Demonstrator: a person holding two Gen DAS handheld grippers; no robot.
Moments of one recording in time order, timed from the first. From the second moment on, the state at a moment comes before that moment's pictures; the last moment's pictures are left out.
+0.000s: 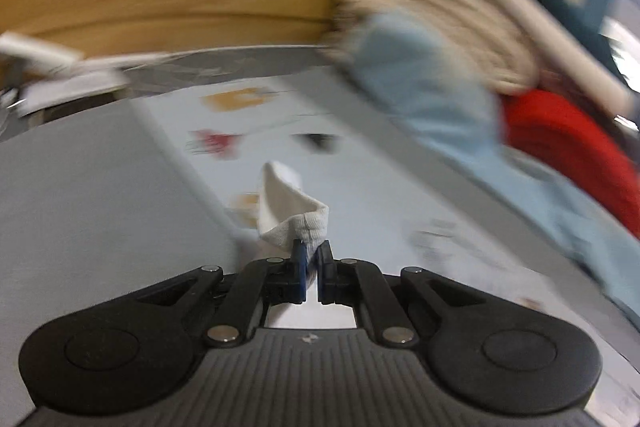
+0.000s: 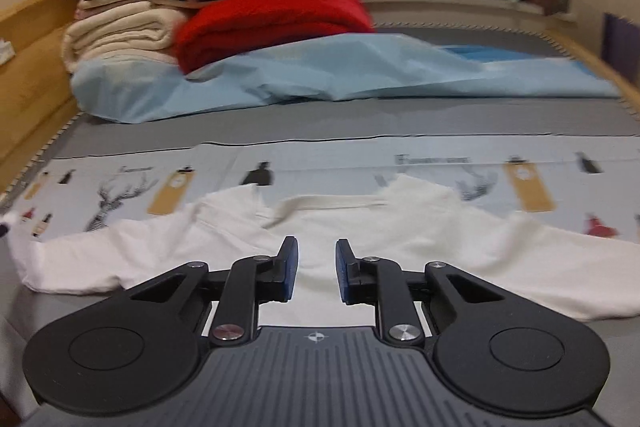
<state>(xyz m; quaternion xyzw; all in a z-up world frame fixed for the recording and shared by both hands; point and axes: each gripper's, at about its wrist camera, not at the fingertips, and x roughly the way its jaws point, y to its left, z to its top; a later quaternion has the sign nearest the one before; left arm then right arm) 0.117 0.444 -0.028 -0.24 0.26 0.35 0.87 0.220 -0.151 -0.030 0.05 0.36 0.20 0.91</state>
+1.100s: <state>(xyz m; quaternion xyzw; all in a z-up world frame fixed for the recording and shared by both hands) 0.222 0.246 -0.026 -0.20 0.40 0.21 0.87 0.278 -0.148 -0.175 0.19 0.53 0.15 0.81</state>
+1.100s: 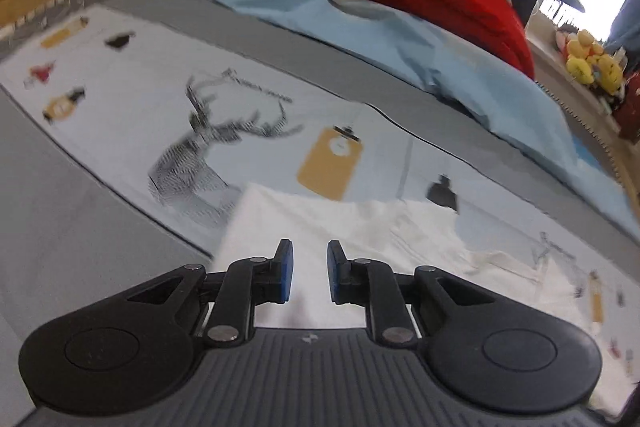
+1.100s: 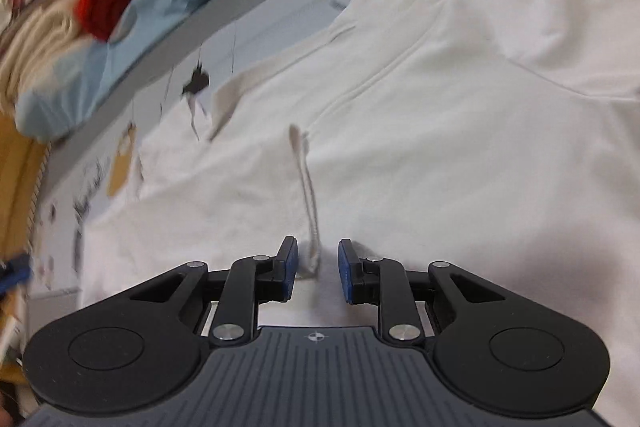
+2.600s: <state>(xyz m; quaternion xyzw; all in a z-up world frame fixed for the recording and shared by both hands) 0.255 0.199 -0.118 -0.04 0.60 0.08 0.79 0.312 -0.324 -0.136 0.23 0.44 0.01 0.87</state>
